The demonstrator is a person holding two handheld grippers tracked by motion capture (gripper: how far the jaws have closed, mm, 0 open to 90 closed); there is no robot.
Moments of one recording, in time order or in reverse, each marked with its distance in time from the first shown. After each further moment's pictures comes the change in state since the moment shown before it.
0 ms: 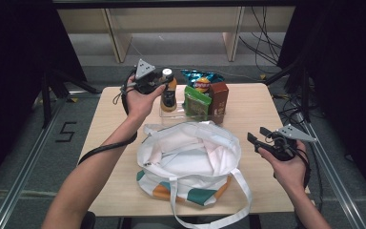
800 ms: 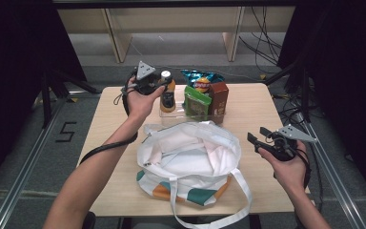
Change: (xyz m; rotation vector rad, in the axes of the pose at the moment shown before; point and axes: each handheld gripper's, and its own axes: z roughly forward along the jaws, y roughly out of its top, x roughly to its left) left arm 0.006 -0.011 0.008 0.031 0.023 -0.010; right arm -0.002 -0.001 0.000 -0.014 0.002 -0.027
